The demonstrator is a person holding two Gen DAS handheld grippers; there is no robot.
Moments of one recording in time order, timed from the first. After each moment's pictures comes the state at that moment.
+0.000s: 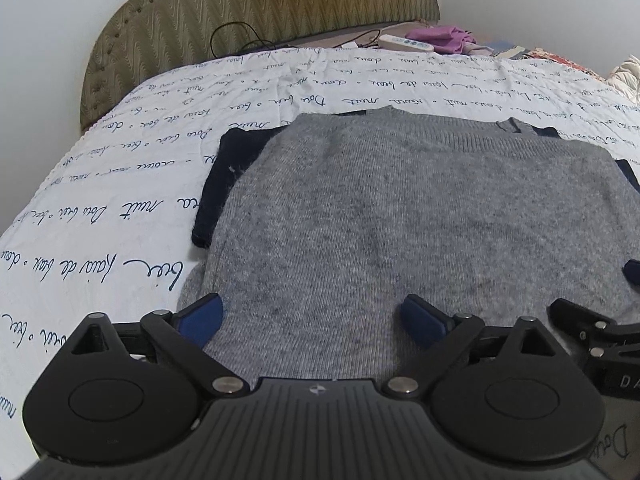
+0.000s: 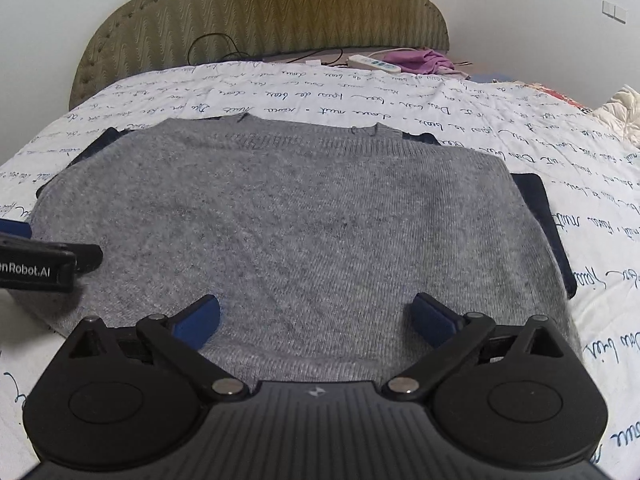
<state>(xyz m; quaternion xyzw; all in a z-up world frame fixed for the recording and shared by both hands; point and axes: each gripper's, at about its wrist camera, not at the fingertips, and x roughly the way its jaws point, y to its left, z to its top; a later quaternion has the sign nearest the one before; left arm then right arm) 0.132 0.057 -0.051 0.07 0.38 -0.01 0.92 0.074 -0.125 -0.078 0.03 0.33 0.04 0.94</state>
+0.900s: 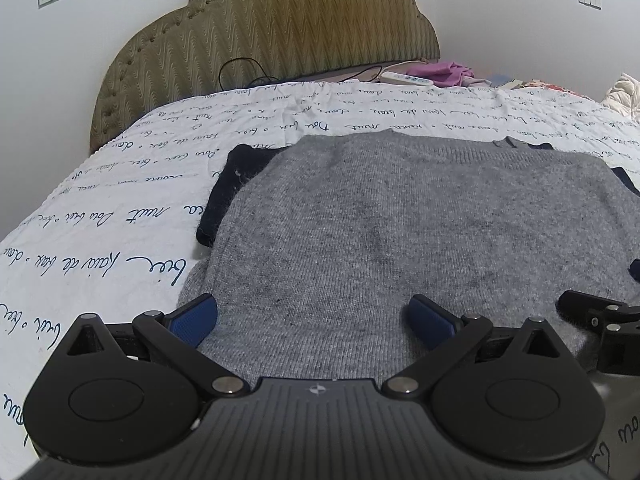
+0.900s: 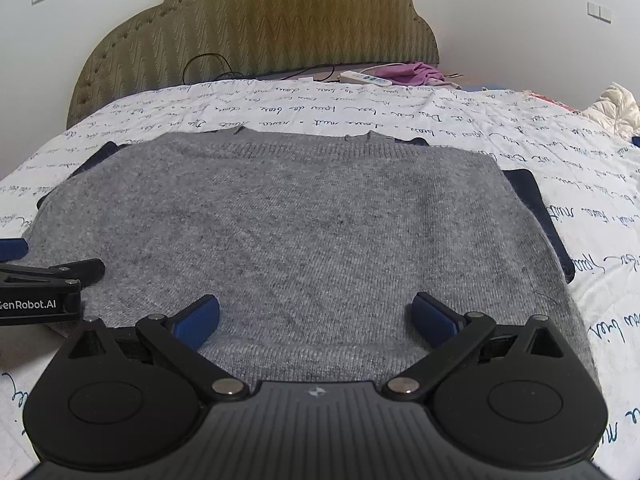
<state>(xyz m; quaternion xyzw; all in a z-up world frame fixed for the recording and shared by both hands) 0.113 0.060 -0.067 0.07 0.32 -0.01 0.95 0.065 -0.127 -0.085 0.05 0.30 0.03 0.95</state>
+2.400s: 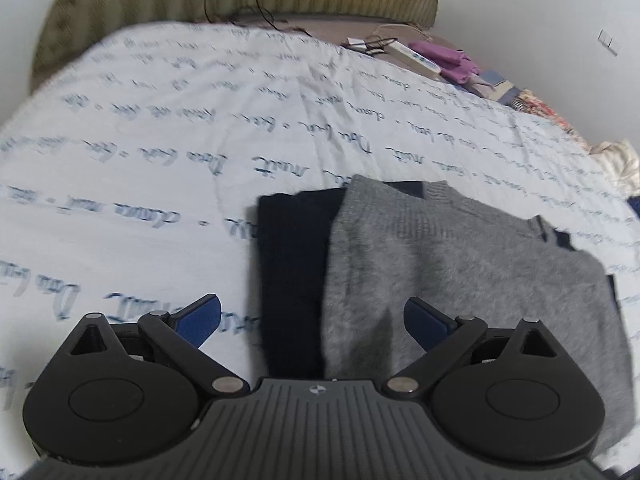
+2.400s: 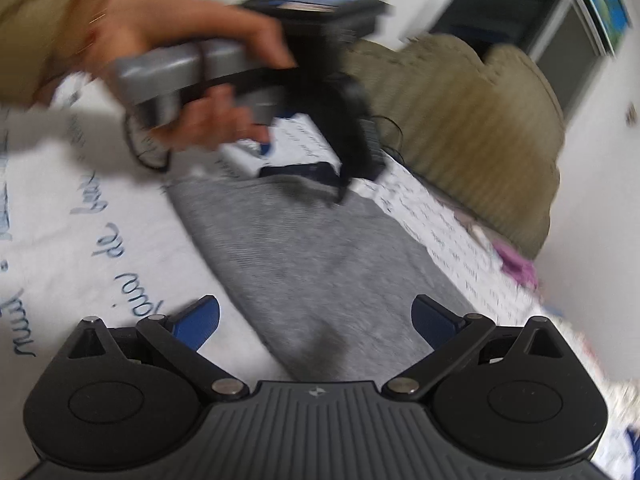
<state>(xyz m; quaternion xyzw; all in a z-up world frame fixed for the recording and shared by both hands) 0.266 0.157 -0.029 -0.07 0.44 -0.10 0.89 0.013 0.037 -0.067 -0.30 0.16 0.18 0.92</state>
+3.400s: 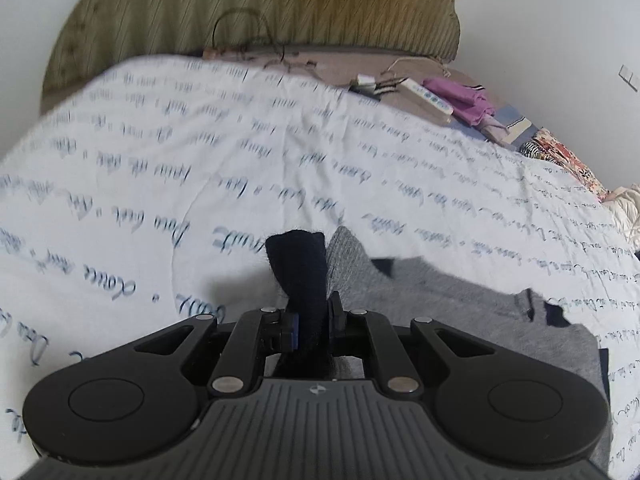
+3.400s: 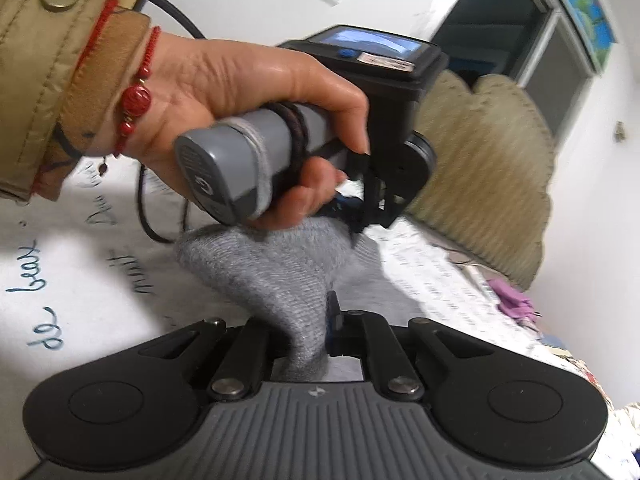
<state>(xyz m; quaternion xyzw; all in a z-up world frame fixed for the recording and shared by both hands) 0.295 0.102 0.014 -0.08 0.40 -0.05 0.91 0.055 0.035 -0.048 -0.25 0.10 0.17 0.95</state>
